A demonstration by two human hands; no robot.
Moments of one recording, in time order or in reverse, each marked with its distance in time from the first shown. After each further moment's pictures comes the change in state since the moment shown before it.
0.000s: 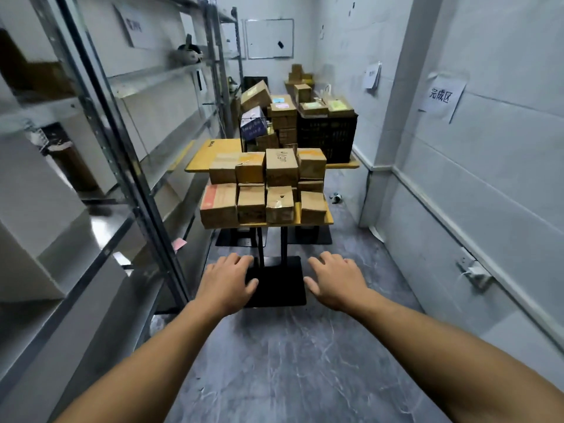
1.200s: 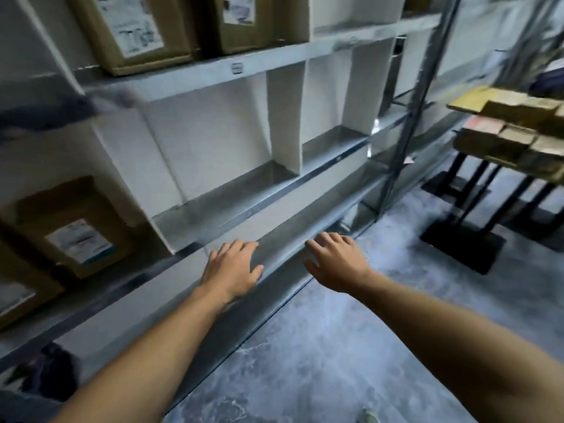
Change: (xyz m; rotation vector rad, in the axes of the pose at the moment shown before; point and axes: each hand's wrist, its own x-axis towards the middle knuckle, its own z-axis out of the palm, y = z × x) left_hand -0.779 0.003 -0.049 0.014 0.029 -0.900; right_hand -0.505 -0.382 0.013 0.032 0.052 -1.006
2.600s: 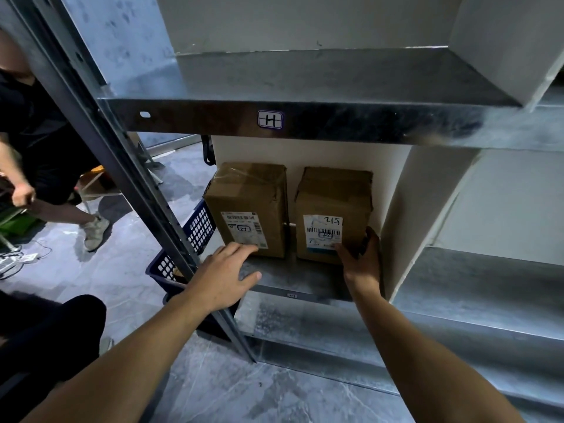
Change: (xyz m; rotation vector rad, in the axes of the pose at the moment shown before) left_hand -0.148 -0.334 -0.038 -0.184 0.157 -0.816; right_hand 0.279 -0.378 0.056 1.543 -0.268 -0.010
